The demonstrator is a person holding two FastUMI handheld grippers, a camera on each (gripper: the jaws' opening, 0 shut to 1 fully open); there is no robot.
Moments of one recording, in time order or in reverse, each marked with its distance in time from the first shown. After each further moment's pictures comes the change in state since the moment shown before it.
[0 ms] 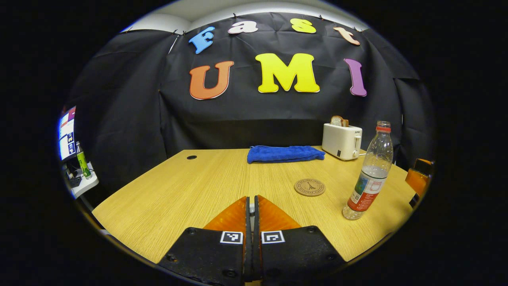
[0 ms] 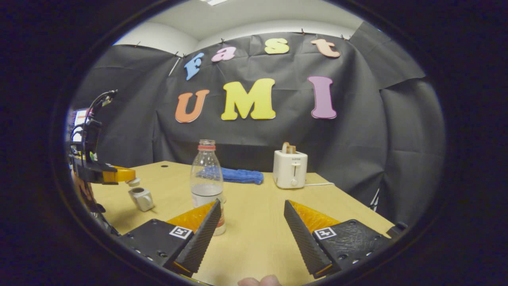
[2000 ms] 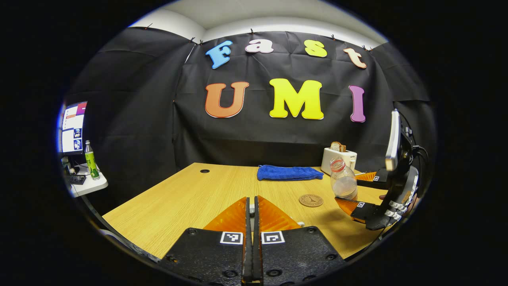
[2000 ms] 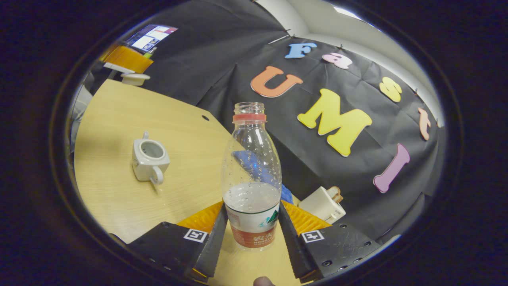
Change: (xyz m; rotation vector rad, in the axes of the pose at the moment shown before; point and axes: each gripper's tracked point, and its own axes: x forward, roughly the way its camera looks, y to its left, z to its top) left arm -0.068 0.067 0.037 -0.065 -0.108 -0.012; right arm 0.106 0.128 0.002 -0.798 0.066 0.152
